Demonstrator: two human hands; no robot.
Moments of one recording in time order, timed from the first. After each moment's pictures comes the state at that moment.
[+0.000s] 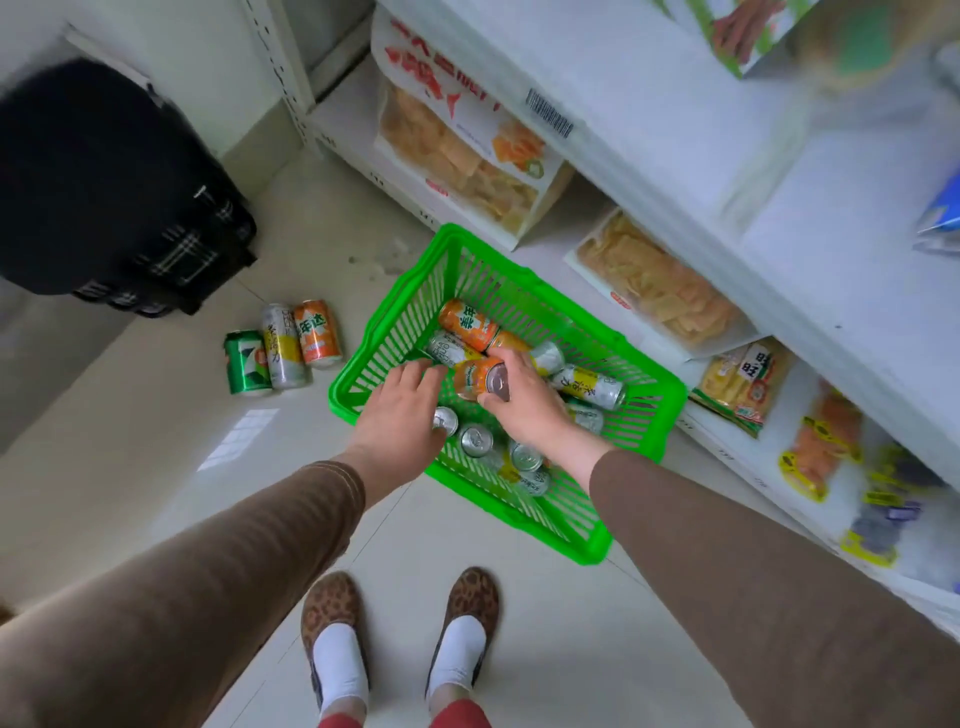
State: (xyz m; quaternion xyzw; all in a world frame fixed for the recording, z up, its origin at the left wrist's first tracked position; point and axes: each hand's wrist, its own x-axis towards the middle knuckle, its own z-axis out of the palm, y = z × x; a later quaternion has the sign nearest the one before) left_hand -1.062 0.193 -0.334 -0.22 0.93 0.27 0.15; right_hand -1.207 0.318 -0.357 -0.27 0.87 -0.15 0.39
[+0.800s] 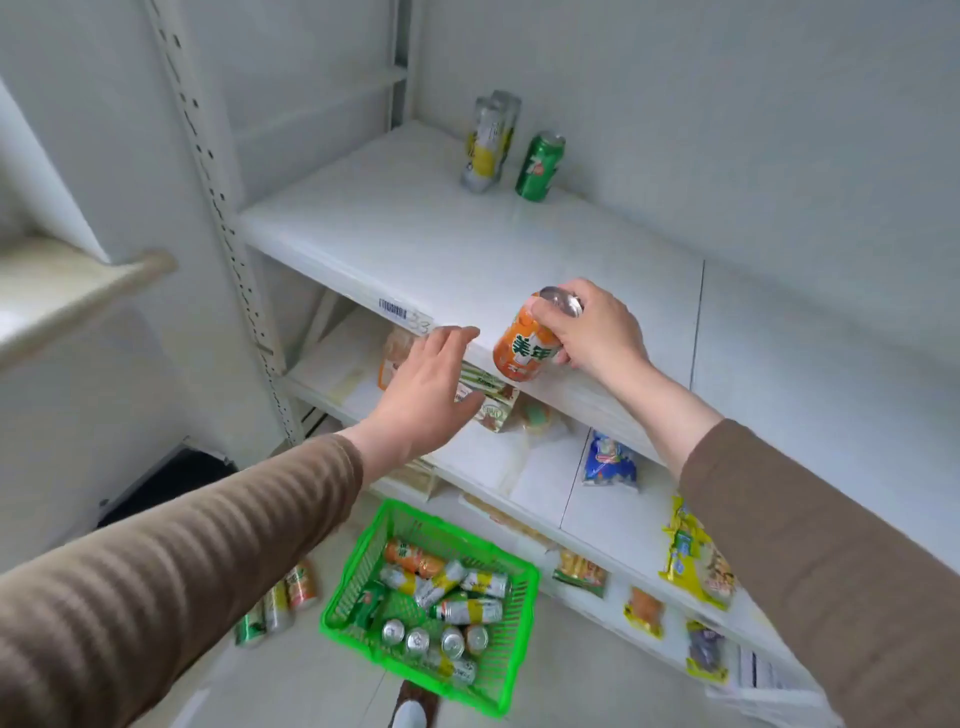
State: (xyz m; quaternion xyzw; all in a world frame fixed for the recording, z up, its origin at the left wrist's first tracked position) left_hand -1.194 0.126 0.235 -0.08 0.94 0.30 -0.17; right_hand -1.333 0.275 0.318 -0.20 0.94 -0.29 0.04
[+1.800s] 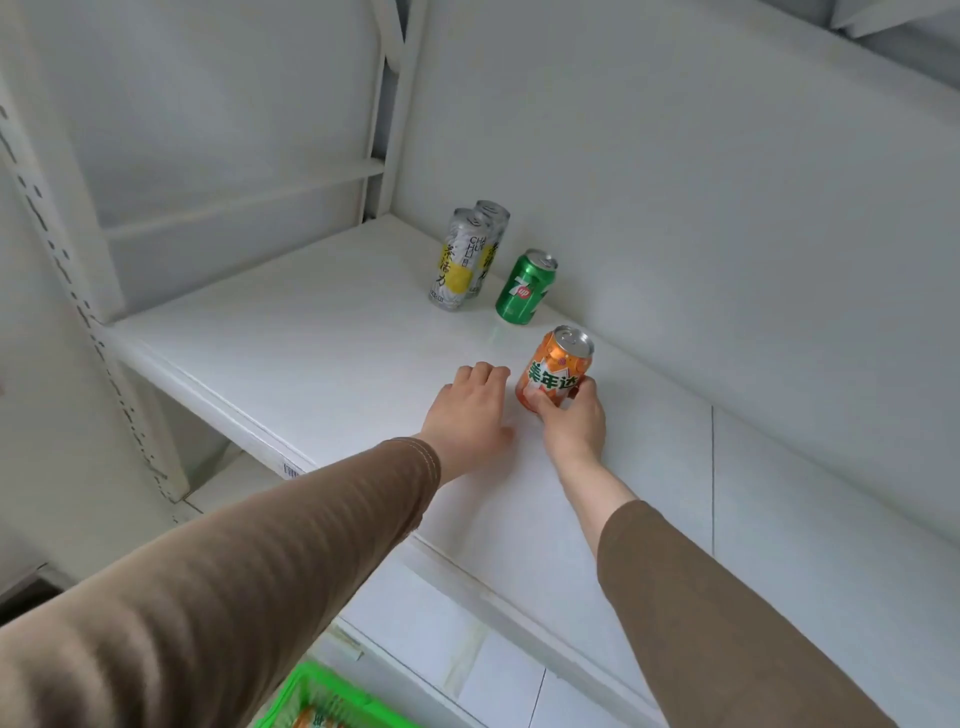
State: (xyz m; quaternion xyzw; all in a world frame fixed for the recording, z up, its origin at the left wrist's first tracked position) left_hand -1.463 0.085 0.233 -0.11 0.96 0.24 -0.12; right_hand -1.553 0.202 0.229 -0.07 0.90 -0.43 -0.03
